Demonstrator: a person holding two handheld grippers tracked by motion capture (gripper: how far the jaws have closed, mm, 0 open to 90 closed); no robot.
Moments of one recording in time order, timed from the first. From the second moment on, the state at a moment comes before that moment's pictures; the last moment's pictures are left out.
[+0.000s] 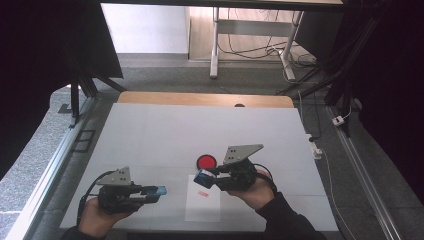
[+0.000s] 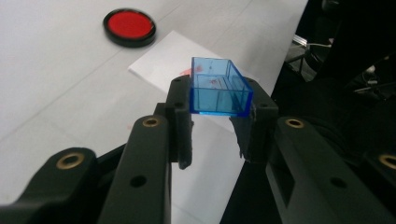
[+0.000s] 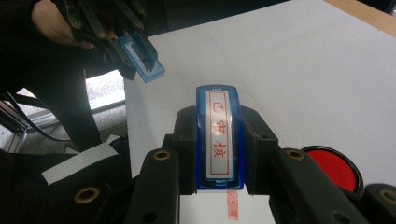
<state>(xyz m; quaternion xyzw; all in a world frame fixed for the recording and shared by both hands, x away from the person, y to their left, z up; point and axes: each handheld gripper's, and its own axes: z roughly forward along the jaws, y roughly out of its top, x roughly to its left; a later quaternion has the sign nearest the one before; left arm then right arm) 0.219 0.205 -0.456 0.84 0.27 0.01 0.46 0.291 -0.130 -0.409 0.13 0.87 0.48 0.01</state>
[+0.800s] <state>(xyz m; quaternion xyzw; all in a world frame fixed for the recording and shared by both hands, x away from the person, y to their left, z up) 0.253 0.156 -0.443 0.85 0.17 -0.05 0.49 0.285 -0.133 -0.390 0.10 0.85 0.52 -0.01</state>
